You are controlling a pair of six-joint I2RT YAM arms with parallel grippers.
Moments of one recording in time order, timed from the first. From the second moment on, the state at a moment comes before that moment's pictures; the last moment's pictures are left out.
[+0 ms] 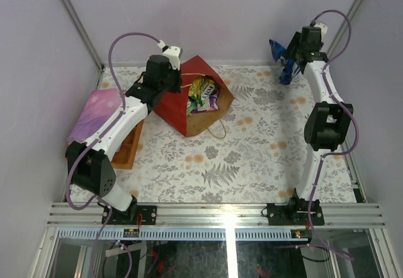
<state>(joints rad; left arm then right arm) -0.37 1.57 1.41 -0.30 0.00 -0.10 -0.04 2.11 2.00 -0.39 0.21 0.34</state>
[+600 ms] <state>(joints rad) -0.37 1.59 1.41 -0.30 0.00 -0.10 -0.07 2.22 2.07 -0.42 0.10 0.37</state>
